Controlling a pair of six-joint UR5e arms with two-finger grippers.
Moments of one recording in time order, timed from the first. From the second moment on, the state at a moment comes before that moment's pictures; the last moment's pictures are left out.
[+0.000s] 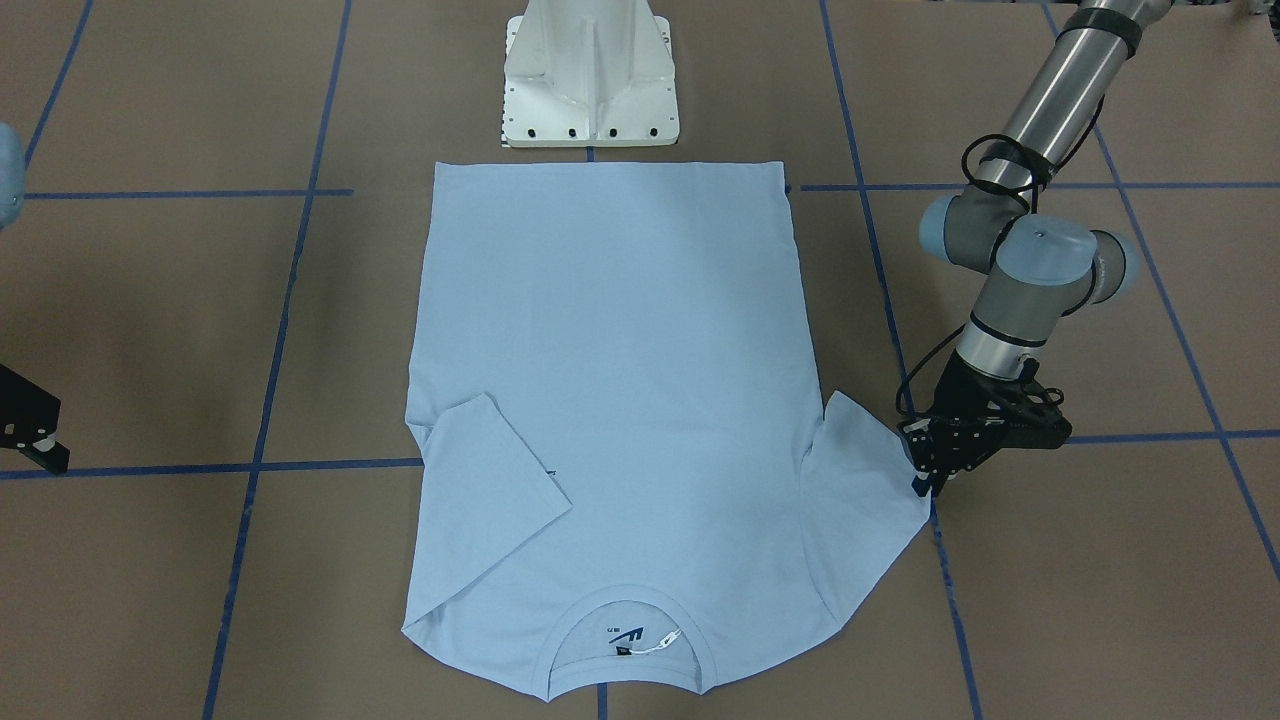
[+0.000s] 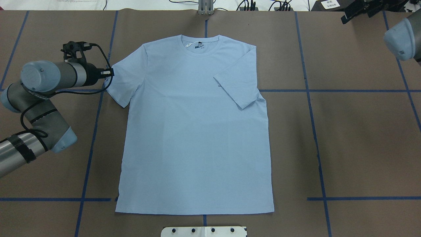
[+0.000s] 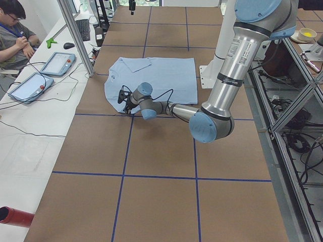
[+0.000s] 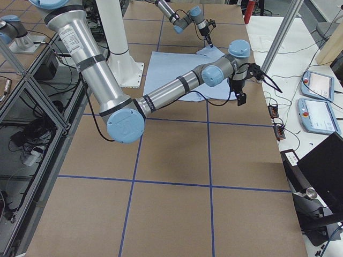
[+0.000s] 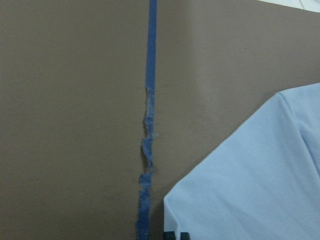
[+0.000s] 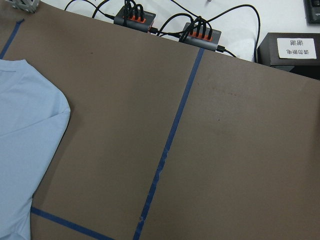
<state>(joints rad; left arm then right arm) -0.79 -1.97 -1.33 -2.53 -1.69 -1.16 1.26 -1.08 1.60 -1.46 2.27 0.34</state>
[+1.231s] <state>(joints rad) -0.64 -2.29 -1.30 -2.06 -1.56 -1.29 1.25 -1.08 1.61 -1.46 2.27 0.35</state>
